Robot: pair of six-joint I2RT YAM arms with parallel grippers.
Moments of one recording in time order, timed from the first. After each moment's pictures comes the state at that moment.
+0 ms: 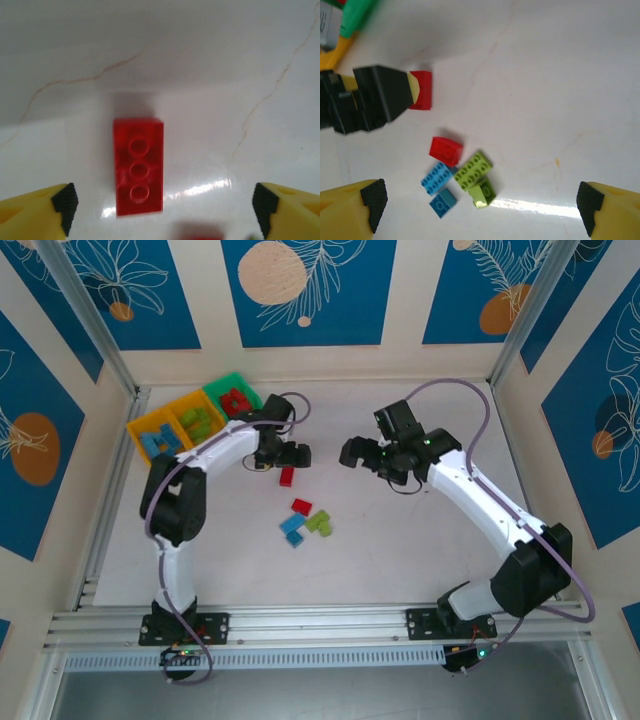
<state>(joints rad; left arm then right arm) -0.48 2.05 1.65 -0.82 0.11 -0.39 0.50 1.40 1.29 -0.88 -0.10 0.73</state>
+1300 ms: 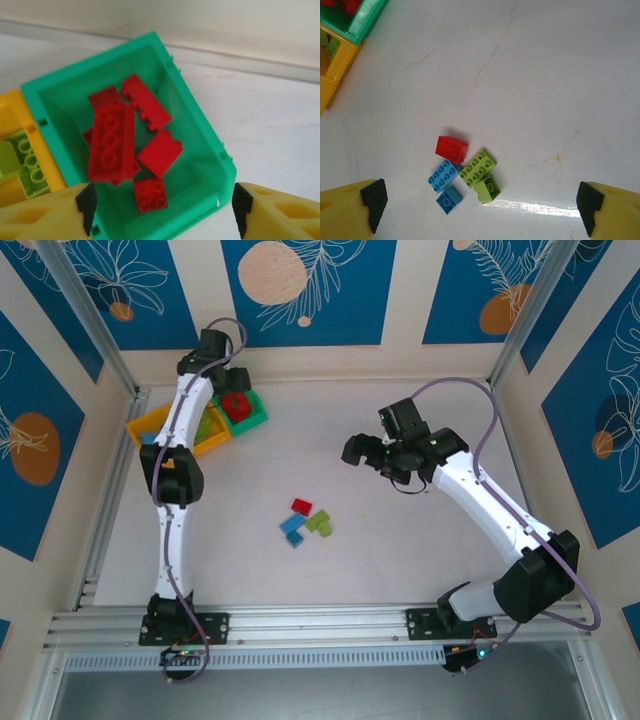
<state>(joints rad) -0.14 2.45 2.53 -0.99 -0.02 -0.27 0.49 1.38 1.32 -0.90 -0.10 0.74</state>
